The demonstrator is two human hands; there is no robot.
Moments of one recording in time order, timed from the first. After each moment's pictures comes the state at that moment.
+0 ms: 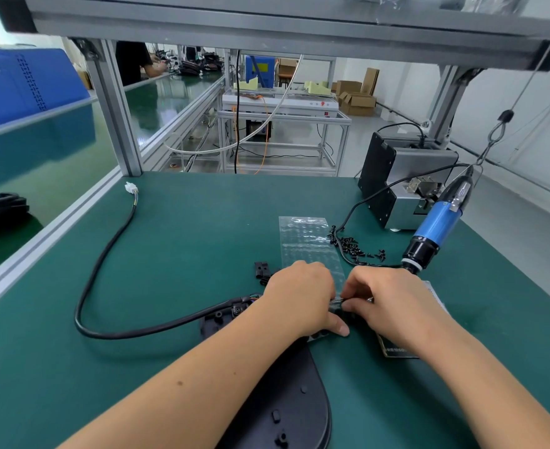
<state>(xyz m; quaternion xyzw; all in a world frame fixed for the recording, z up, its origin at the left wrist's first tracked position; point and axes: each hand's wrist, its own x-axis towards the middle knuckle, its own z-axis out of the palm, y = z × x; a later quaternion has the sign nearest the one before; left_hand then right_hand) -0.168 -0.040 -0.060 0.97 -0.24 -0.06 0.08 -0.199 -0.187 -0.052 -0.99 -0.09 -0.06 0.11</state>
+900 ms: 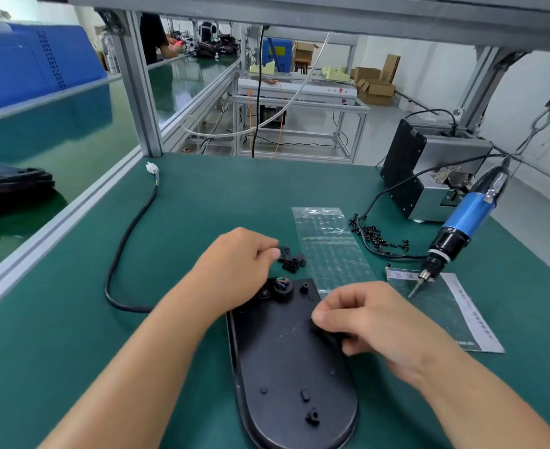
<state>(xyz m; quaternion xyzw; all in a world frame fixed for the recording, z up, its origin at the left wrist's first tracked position) -0.188 0.064 -0.047 0.94 -0.10 0.02 0.31 -0.235 -0.124 -0.047 -0.80 0.03 0.19 0.57</state>
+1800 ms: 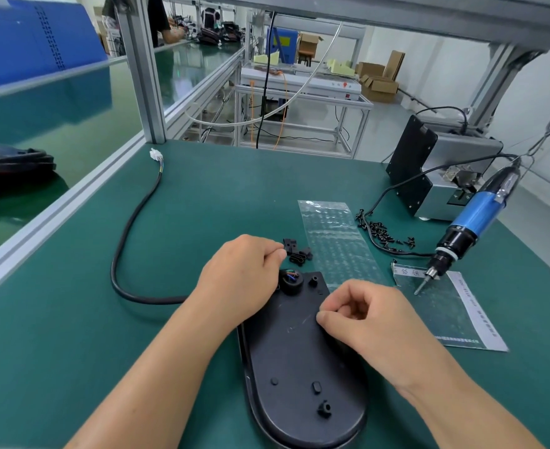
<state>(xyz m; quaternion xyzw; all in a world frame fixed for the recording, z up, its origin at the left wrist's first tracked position) -0.201 0.062 -0.066 0.94 -0.06 0.05 0.34 -0.247 -0.116 -0.064 -0.86 -0.01 0.04 0.51</state>
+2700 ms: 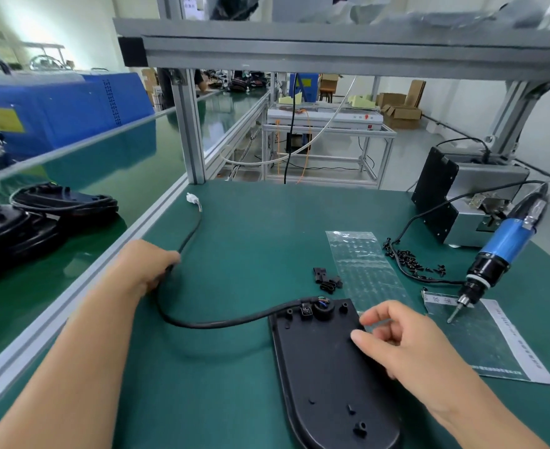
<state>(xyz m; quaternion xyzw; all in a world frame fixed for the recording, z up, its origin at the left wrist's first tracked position) -0.158 0.232 -0.061 0.82 0.30 0.04 0.48 -0.248 -0.121 -0.071 -0.86 0.01 0.02 0.51</state>
